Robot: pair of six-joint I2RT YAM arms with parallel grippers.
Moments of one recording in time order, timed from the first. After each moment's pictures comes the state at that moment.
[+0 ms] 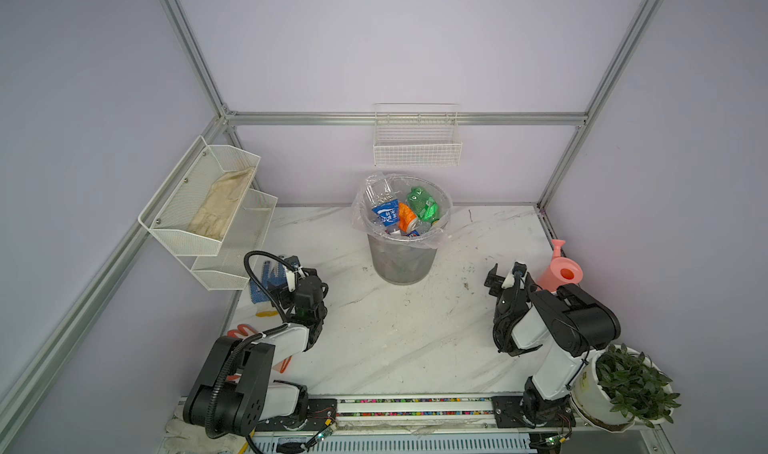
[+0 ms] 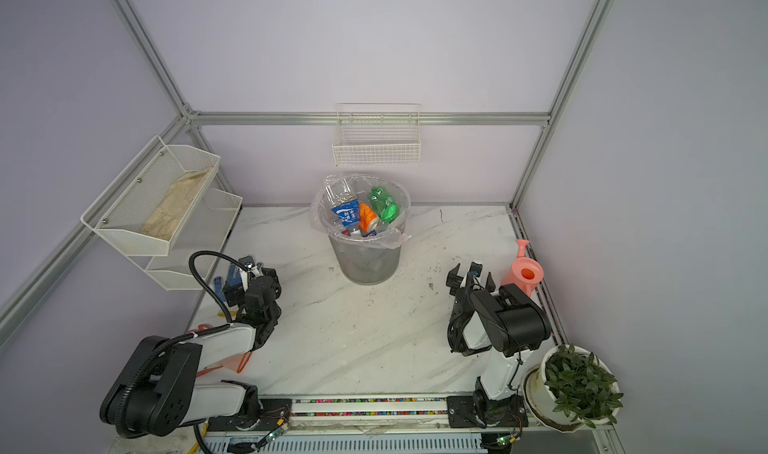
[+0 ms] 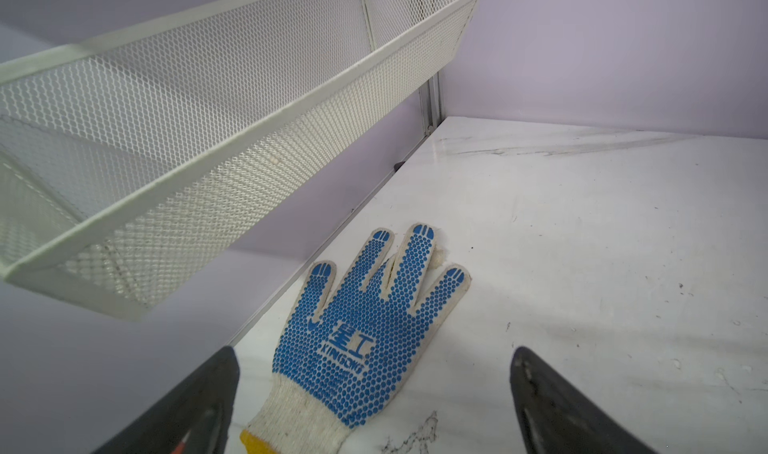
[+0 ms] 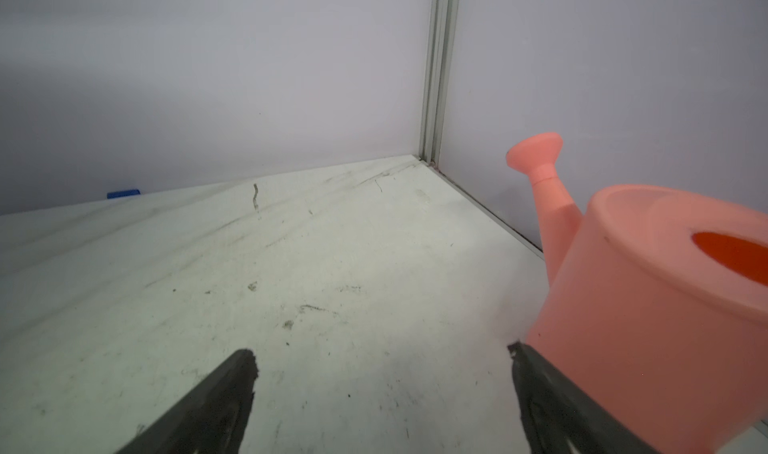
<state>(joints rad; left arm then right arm) -0.19 1.34 0.34 0.73 -0.90 -0.01 0.26 1.79 0.22 1.46 0.63 0.05</state>
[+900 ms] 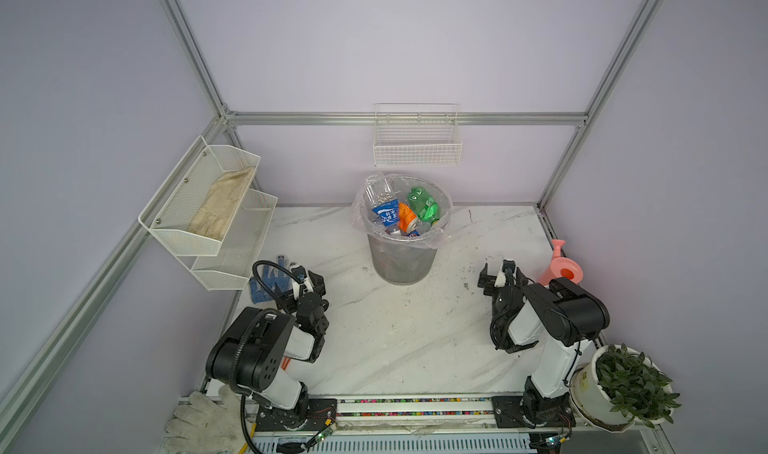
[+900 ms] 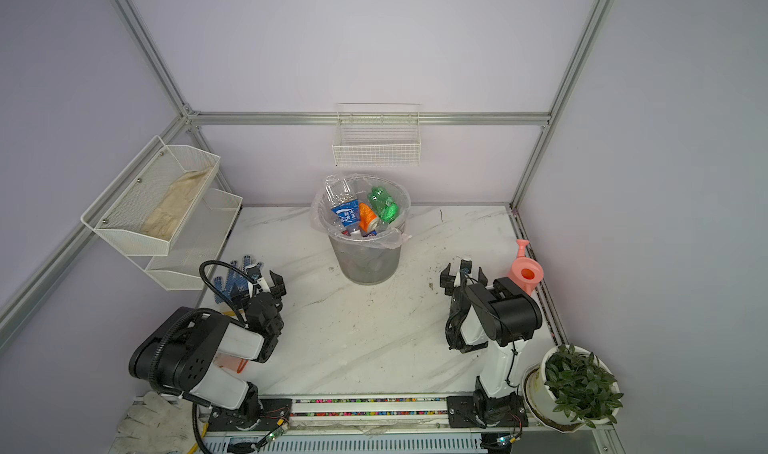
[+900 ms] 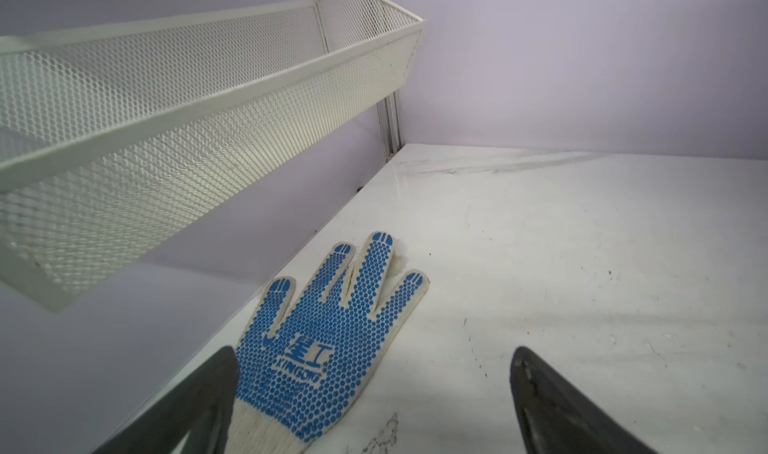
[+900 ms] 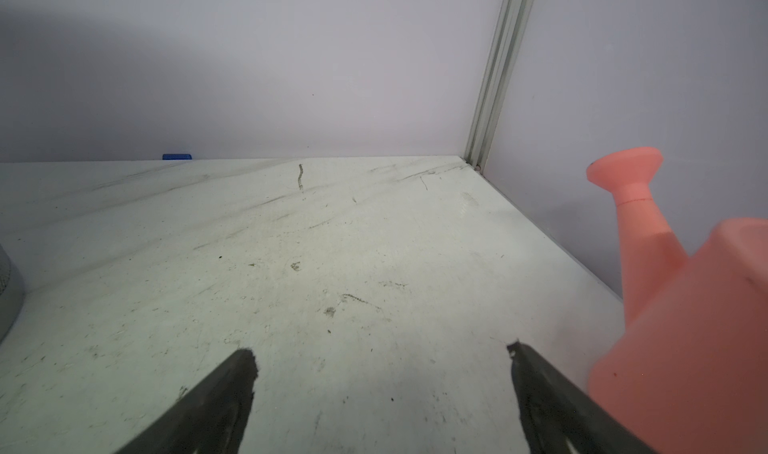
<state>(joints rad) -0.22 1.58 0.20 1.25 -0.80 0.10 0.26 1.86 0.27 1.50 0.49 -0.03</state>
